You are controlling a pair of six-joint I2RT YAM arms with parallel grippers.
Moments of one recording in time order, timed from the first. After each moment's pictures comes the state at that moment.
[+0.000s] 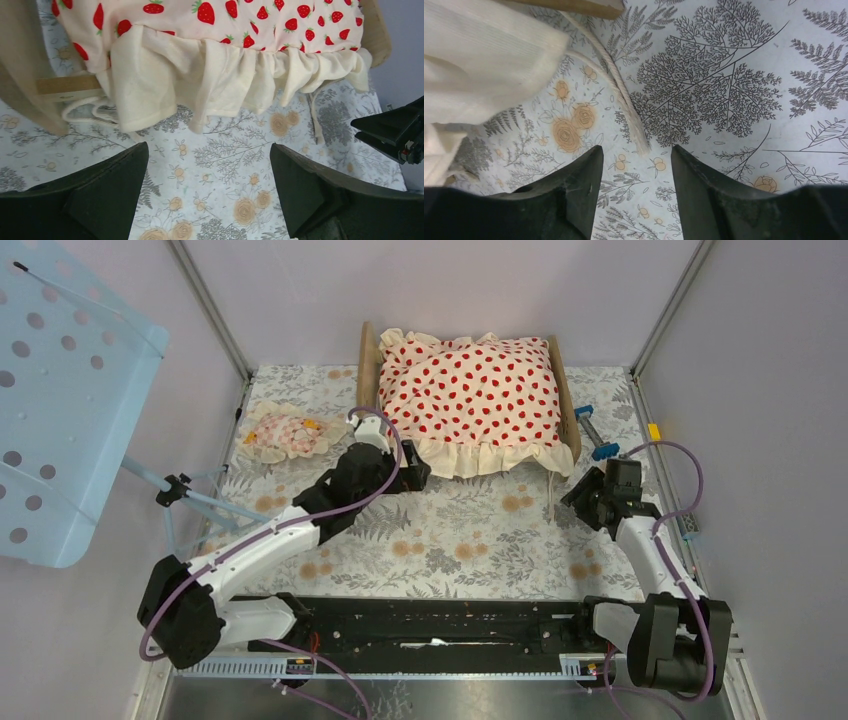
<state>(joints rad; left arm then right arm) -0.72 1.20 0.83 -0.06 -0.20 -0.60 -0.11 1.09 0.60 -0.40 -0.08 0.62</state>
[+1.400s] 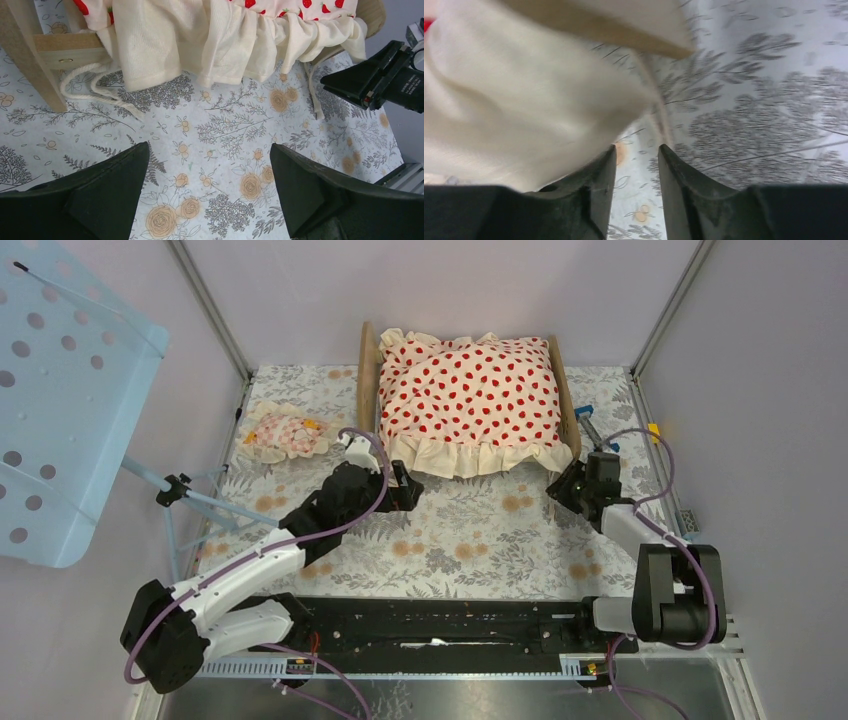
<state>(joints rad) -0.71 1.03 0.66 -0.03 -0.16 -0.58 -0.05 1.31 0.54 -0.01 -0.12 0.58</state>
